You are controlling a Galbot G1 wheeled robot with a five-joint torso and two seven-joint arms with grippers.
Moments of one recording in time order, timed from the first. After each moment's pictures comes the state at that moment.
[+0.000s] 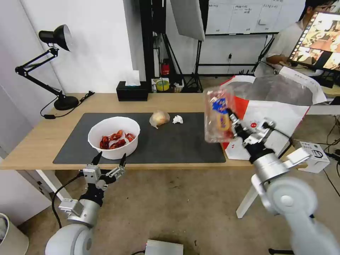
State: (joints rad) left arm 1.56 -1.39 -0.66 -2.14 -0.31 0.02 0.17; right arm -1.17 1.04 0.58 2.27 1.24 -0.18 0.16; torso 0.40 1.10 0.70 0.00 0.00
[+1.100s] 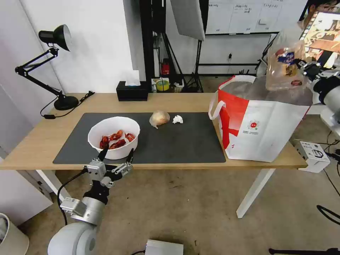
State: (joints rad) left arm 1.57 -1.42 -0.61 -2.22 -0.32 0.02 0.20; right arm -0.69 0.66 0.60 1.92 1.75 -0.33 0.61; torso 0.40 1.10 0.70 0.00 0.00
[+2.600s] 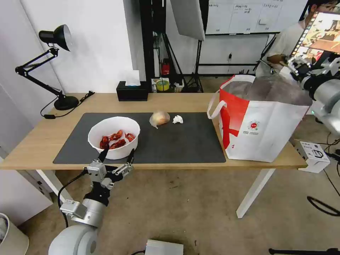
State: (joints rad) left arm 1.58 -1.43 -0.62 -2.23 -0.31 0.01 0.20; right arm -0.75 0.70 0.56 1.98 1.54 -0.21 0.42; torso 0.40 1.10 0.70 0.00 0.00
